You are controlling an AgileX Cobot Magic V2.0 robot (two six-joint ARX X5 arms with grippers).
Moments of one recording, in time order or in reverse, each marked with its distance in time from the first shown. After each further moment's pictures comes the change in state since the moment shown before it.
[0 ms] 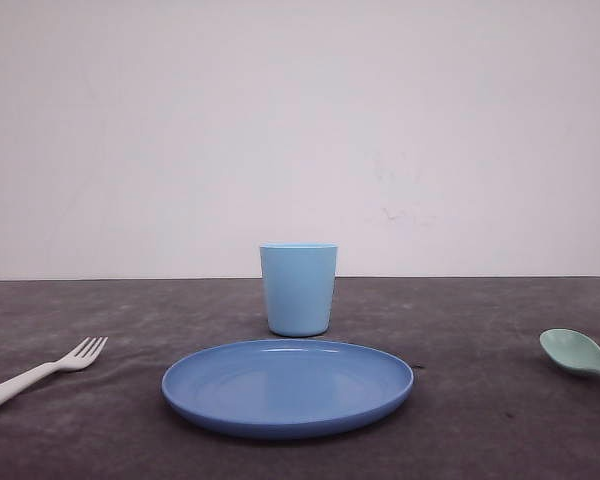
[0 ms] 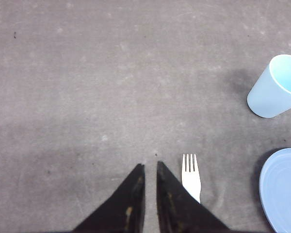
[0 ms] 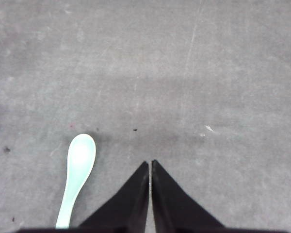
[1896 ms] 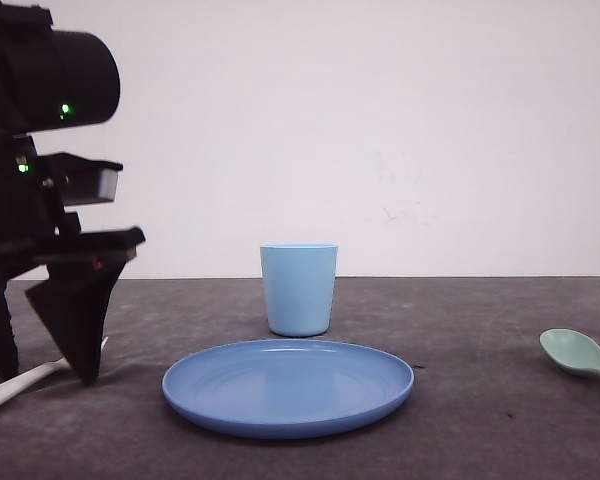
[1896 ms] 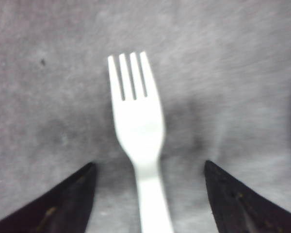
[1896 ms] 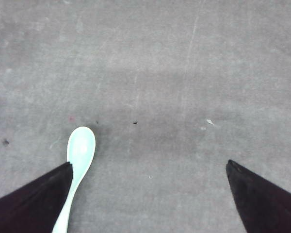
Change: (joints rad) left arm -0.395 0.707 -0.008 0.134 -0.183 -0.186; right arm 0.000 0.000 0.000 -0.021 -0.003 -0.004
